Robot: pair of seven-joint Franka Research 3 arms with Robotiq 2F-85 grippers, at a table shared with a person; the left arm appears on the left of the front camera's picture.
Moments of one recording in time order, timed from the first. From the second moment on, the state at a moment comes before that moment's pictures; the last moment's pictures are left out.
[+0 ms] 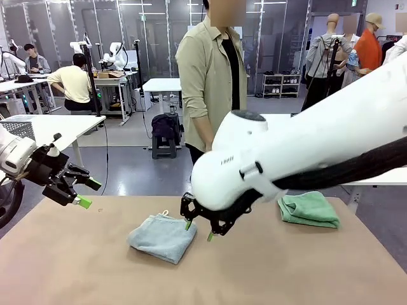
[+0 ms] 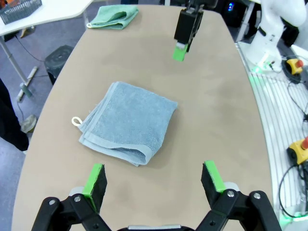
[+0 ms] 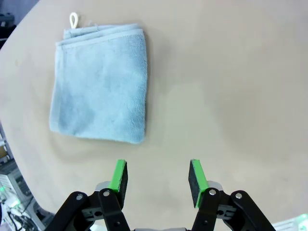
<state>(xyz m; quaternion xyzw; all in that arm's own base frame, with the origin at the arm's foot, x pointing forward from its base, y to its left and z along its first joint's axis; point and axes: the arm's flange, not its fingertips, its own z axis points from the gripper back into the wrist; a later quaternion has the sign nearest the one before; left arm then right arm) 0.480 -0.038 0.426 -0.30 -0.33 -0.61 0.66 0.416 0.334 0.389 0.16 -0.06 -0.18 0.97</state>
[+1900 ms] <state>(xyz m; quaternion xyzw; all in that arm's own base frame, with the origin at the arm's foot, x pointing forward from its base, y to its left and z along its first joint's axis) 0.480 -0.038 0.426 -0.30 -0.33 -0.61 0.66 0.466 0.386 0.302 0.17 -0.11 -0.20 0.96</state>
